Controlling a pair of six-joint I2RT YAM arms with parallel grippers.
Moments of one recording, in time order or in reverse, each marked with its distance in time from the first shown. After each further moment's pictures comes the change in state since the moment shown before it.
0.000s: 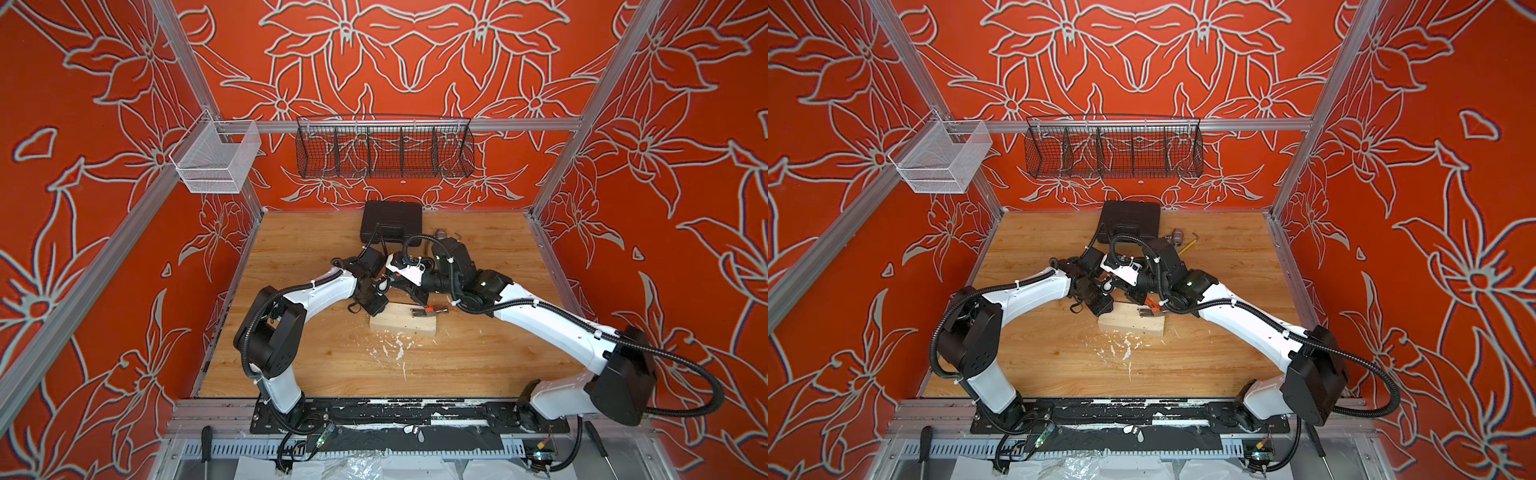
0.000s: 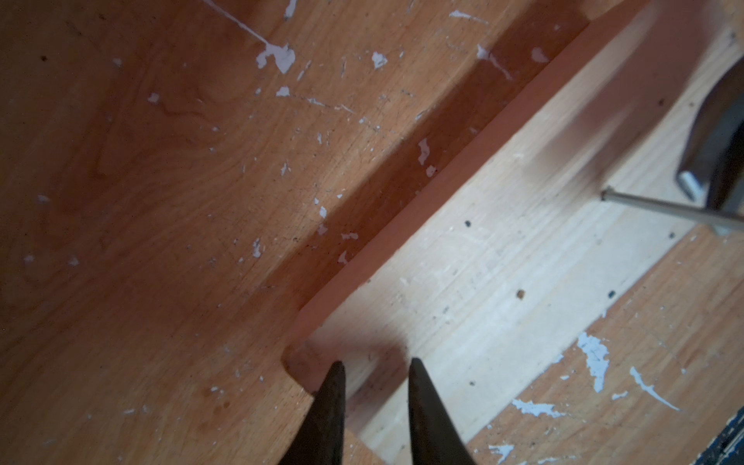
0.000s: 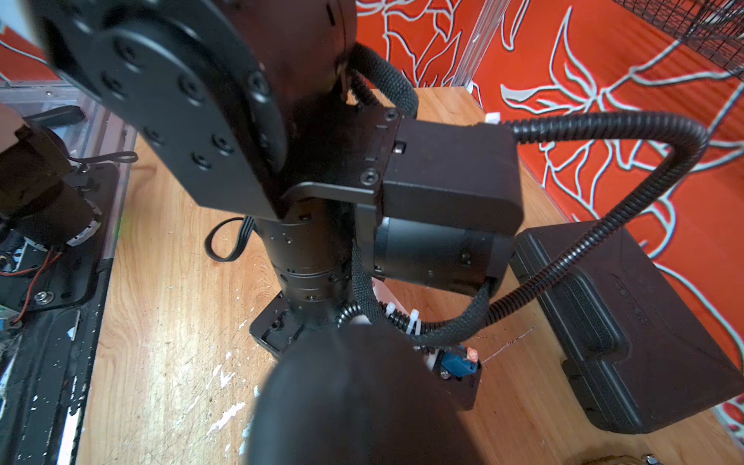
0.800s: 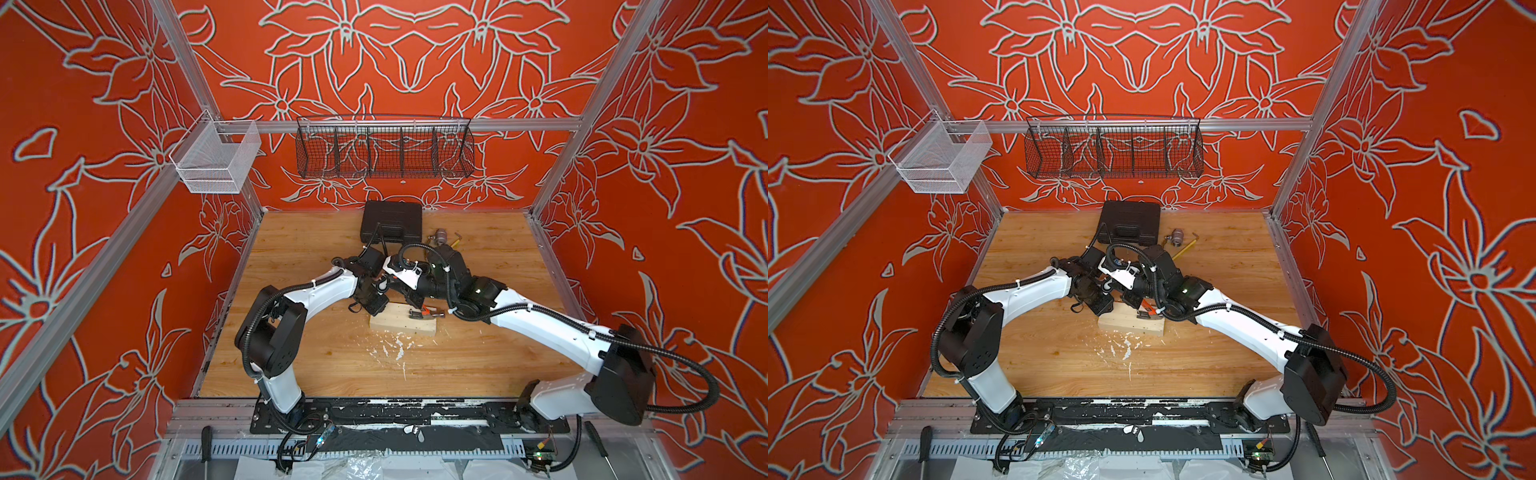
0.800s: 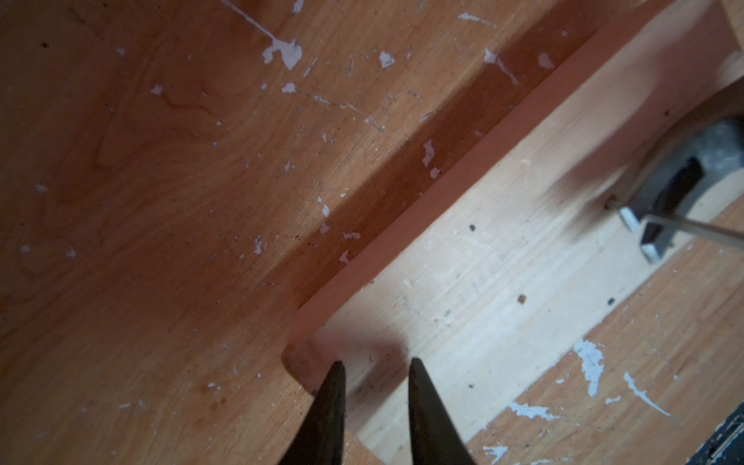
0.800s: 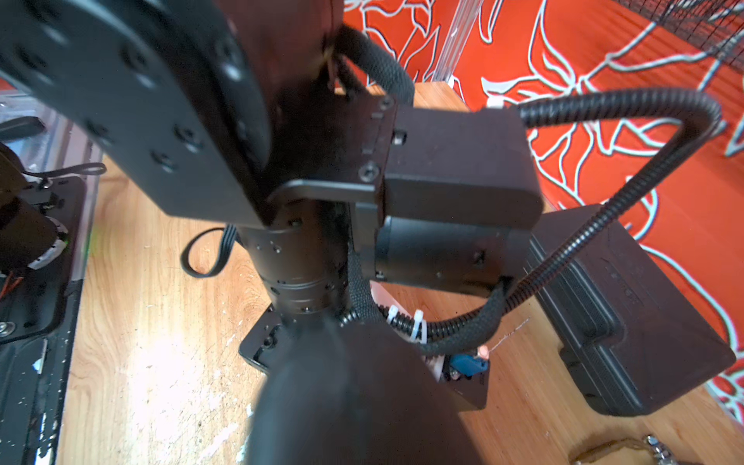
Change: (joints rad) left arm -0.001 0.008 0.011 -0.010 -0.016 -0.028; right arm 0.042 -0.001 -0.070 0.105 0.098 0.067
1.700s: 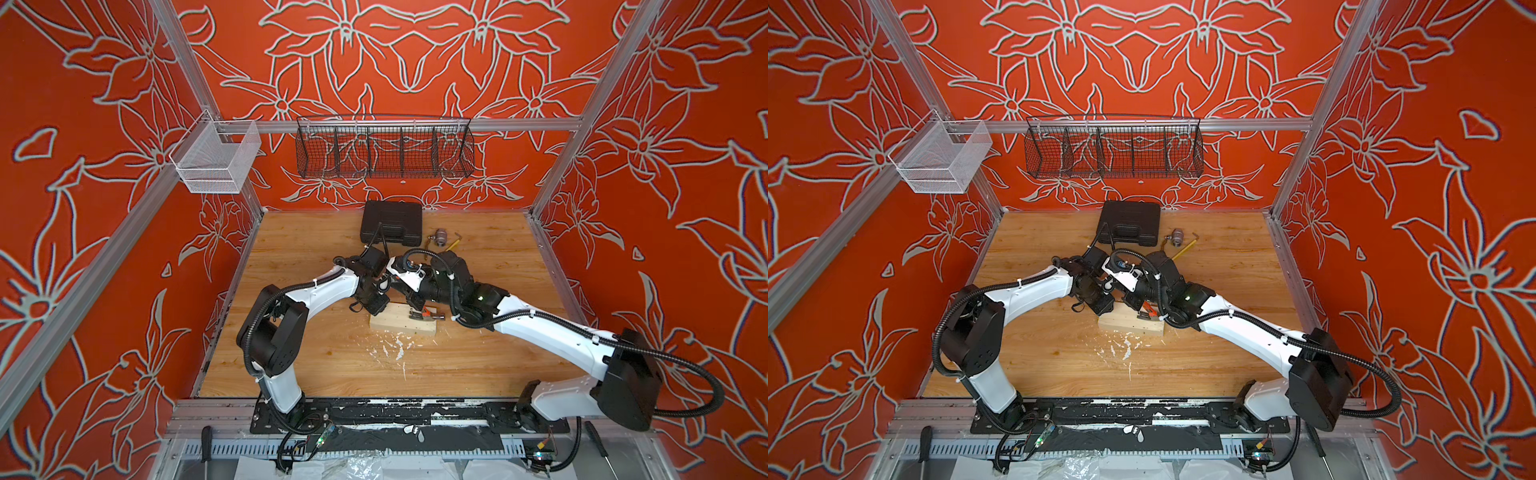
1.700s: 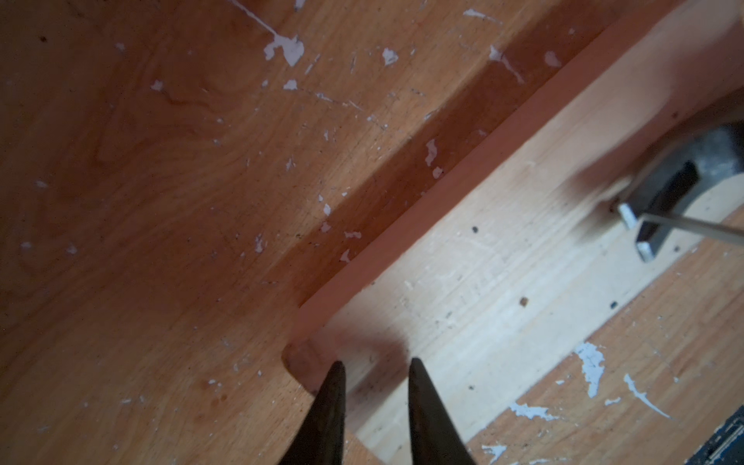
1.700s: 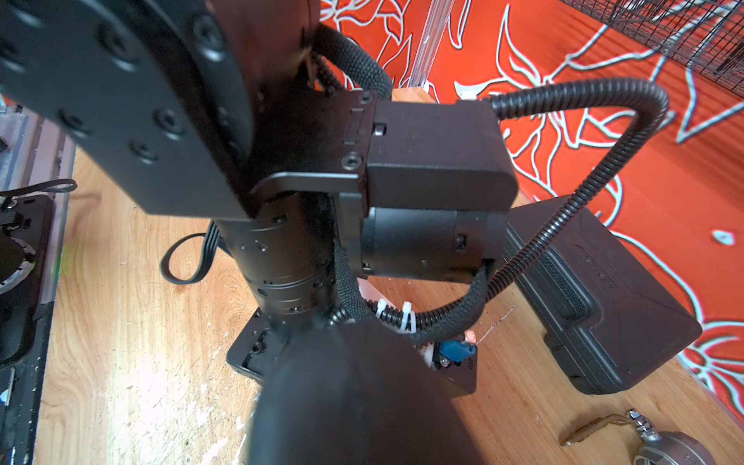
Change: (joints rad) left arm -0.006 0.013 0.018 -0.019 -0.011 -0.014; right arm 0.013 -0.039 -0.065 0.082 0.062 0.044
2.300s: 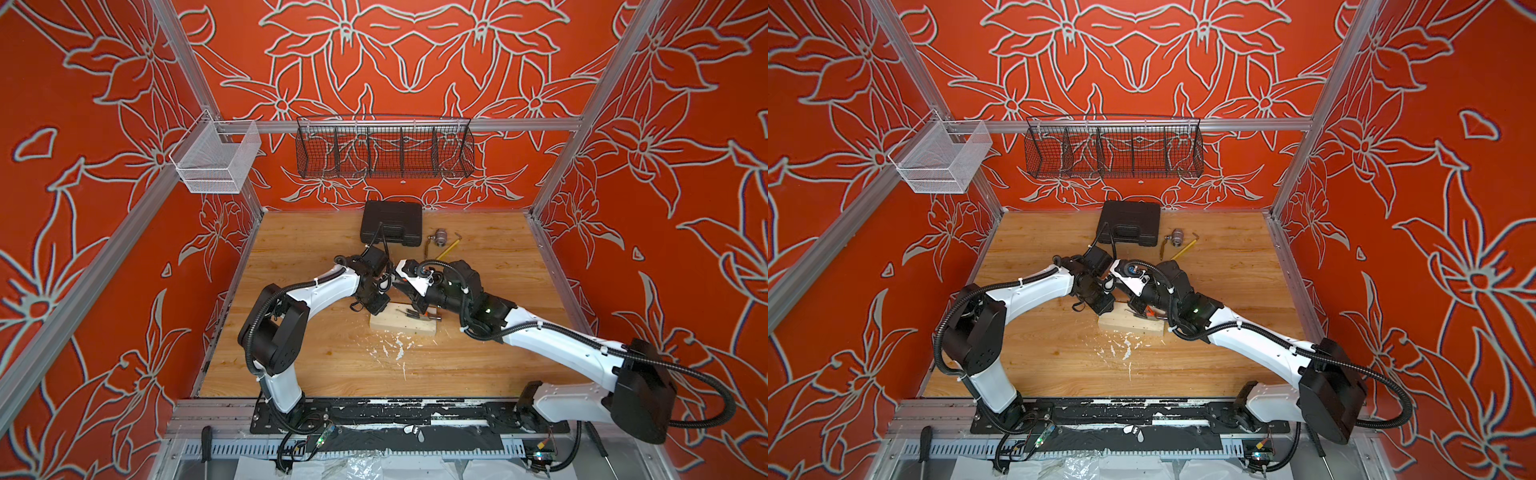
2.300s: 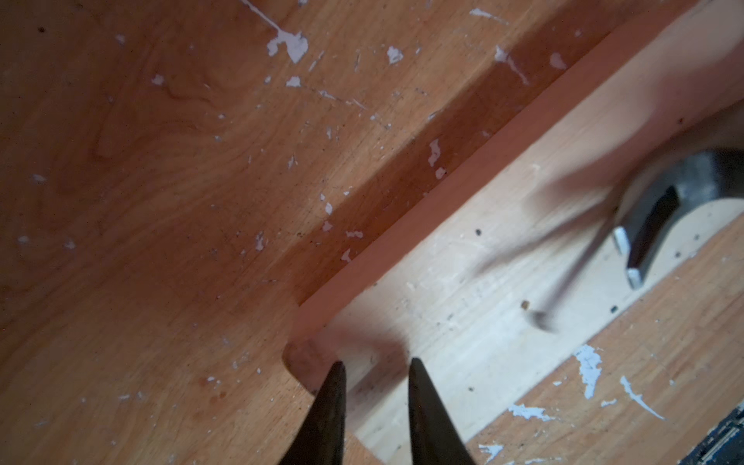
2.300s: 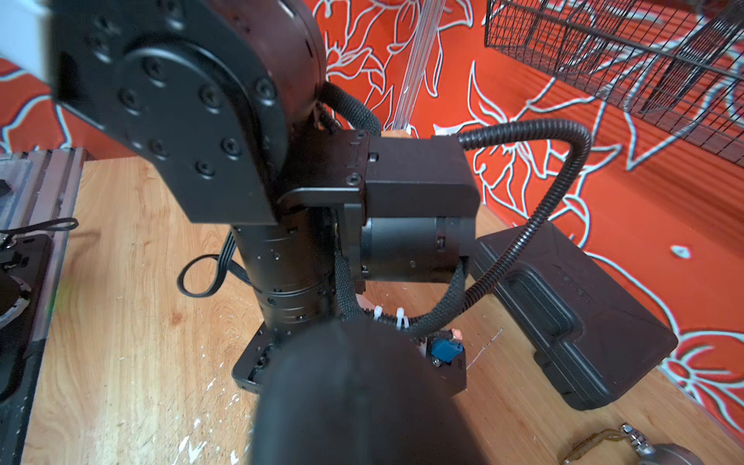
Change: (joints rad) left arm -0.001 0.010 0.013 -0.014 -0.006 -0.014; right arm 0.000 -0.088 -0.158 0.220 0.007 0.039
